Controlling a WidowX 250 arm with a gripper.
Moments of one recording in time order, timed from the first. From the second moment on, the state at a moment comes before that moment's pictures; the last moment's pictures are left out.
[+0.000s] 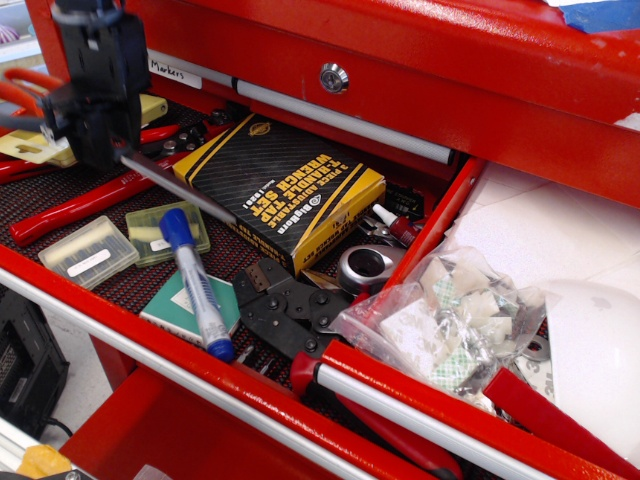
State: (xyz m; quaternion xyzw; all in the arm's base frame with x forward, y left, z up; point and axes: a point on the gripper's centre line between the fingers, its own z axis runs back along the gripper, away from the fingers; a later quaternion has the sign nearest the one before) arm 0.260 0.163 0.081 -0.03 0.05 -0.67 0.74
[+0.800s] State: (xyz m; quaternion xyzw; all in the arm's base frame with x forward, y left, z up) arm 0.256 0.064 0.171 -0.04 -0.07 -0.52 0.85
